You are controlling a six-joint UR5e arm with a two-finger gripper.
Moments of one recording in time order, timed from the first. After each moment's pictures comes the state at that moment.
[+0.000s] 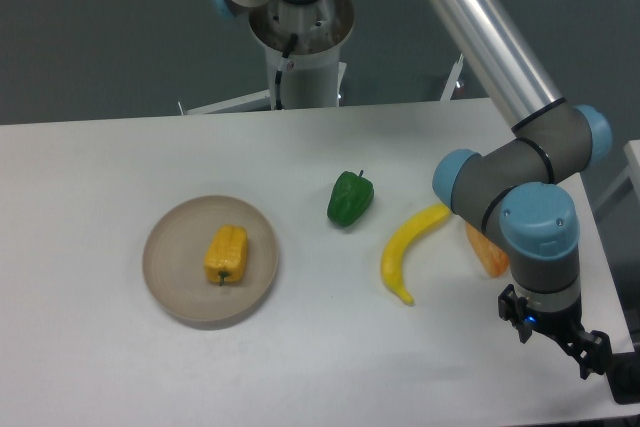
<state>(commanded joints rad) 2.31 -2.33 -1.08 -0.86 1.70 1.33</state>
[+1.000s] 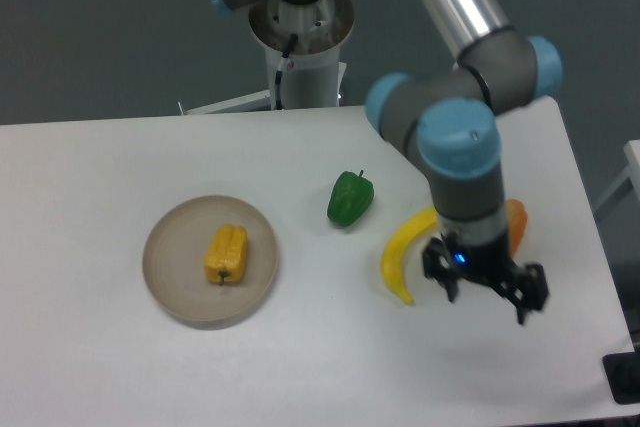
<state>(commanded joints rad) 2.19 -1.91 -1.44 -1.05 1.59 0.83</state>
